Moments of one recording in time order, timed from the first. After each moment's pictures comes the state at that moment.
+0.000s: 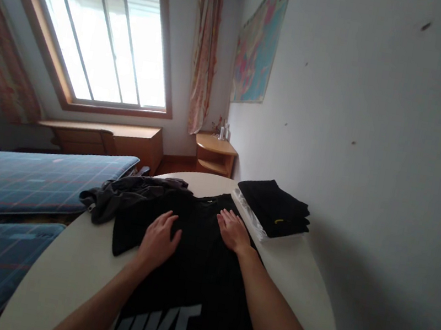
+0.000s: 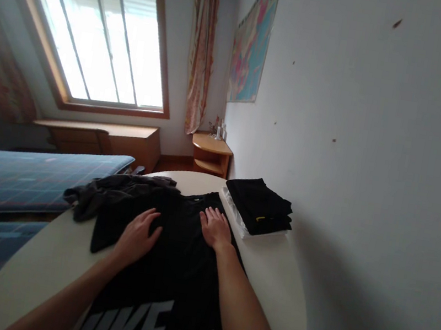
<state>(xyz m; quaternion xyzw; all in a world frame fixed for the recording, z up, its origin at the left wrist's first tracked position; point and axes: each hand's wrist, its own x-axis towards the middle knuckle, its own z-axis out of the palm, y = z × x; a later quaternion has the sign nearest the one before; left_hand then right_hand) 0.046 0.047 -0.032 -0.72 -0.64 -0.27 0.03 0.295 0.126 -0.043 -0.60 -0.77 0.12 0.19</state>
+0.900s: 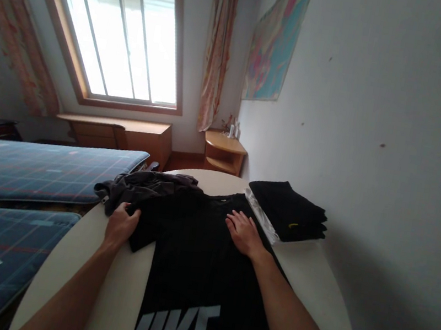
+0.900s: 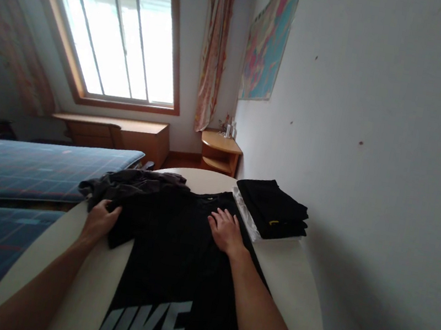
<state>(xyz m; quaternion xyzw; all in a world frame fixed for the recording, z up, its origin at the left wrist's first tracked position) -0.086 0.071 -0.037 -0.45 -0.80 -0.39 -0.04 0.297 0.119 -0.039 -0.58 -0.79 0.10 0.16</state>
